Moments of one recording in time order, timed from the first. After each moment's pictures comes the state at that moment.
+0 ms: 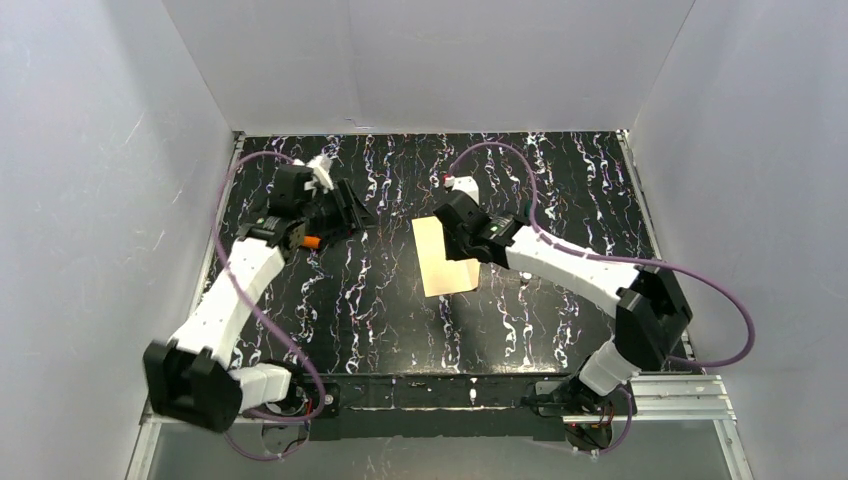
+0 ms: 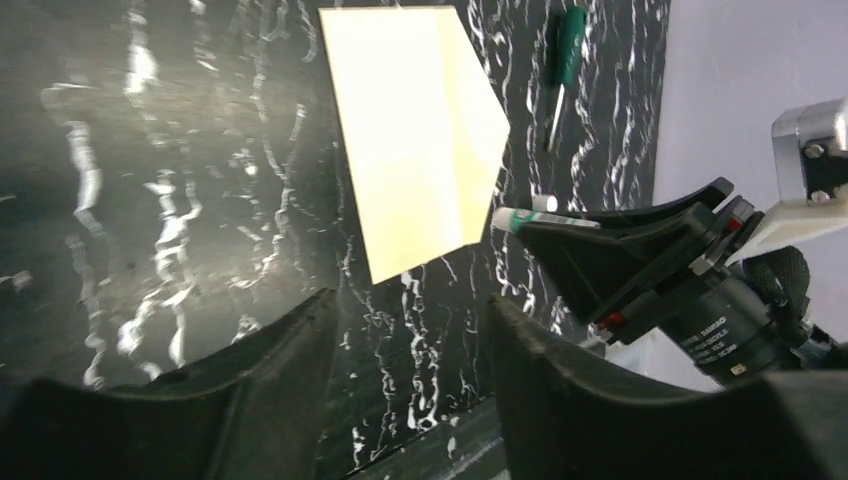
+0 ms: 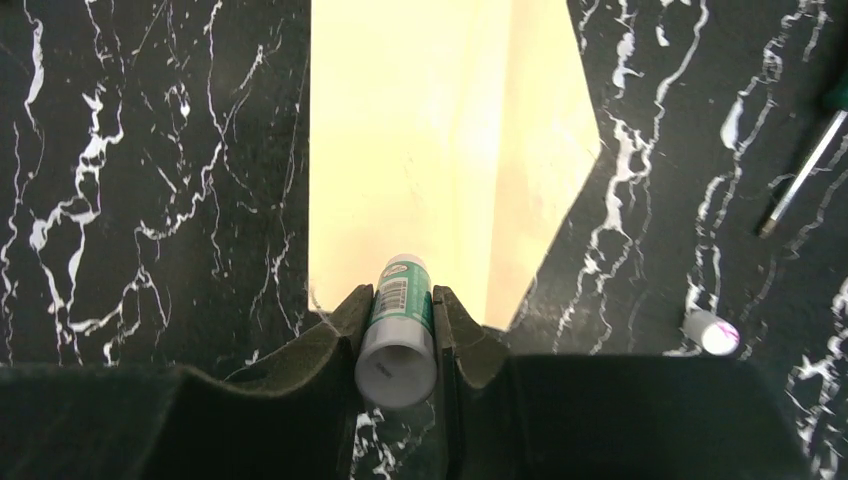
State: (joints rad) left arm -0.26 1.16 1.08 -0.61 0.32 -0.60; right arm 0.89 1.55 1.25 -0.62 0.35 0.54
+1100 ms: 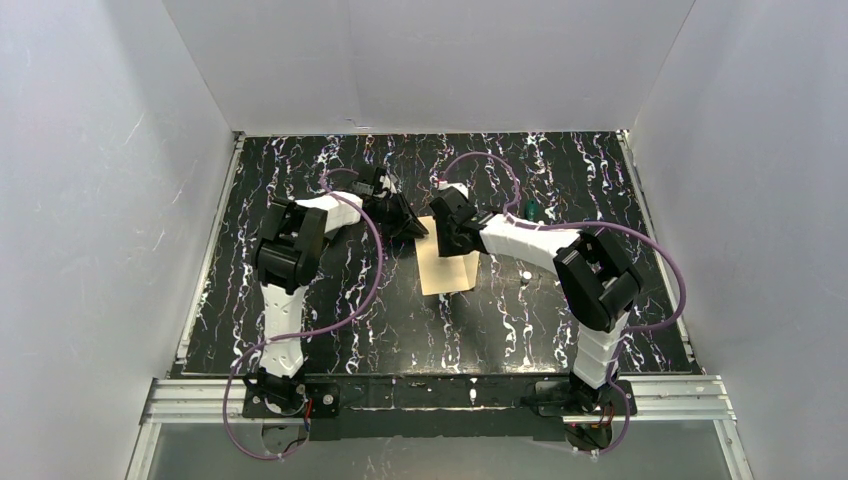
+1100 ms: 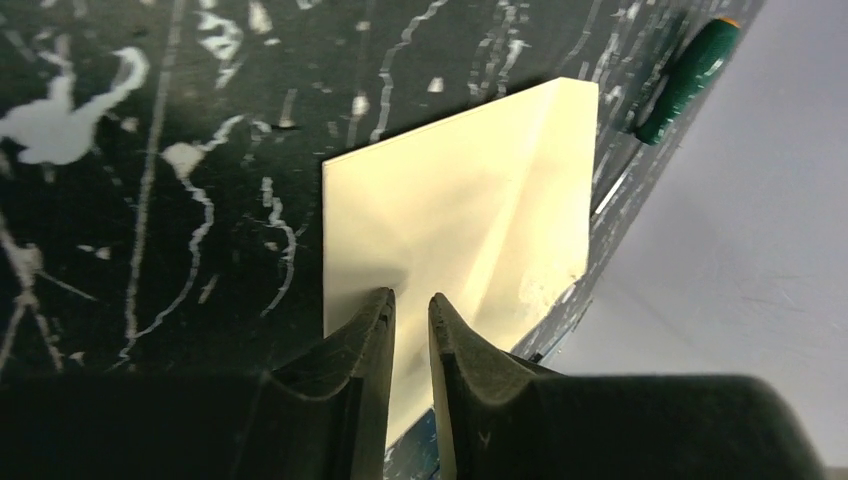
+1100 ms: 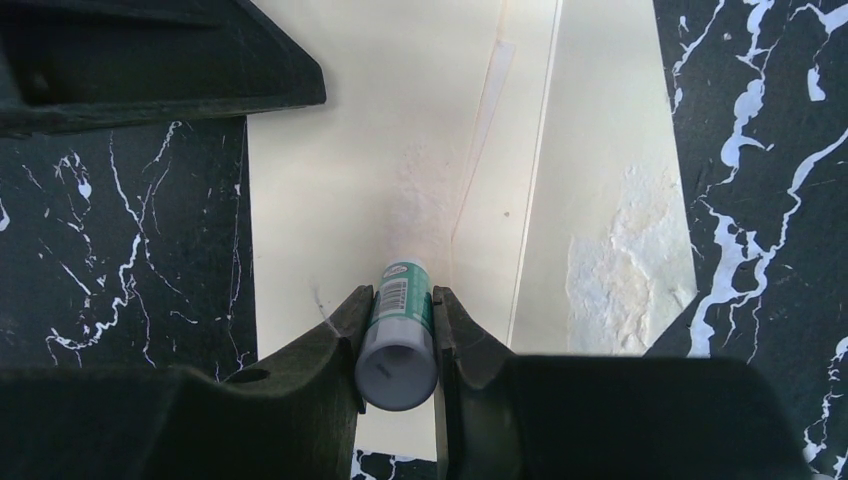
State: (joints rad) left arm -0.36 2.14 1.39 -0.20 0.62 -0.86; right arm 0.77 1.86 1.26 -0.39 0.19 0.52
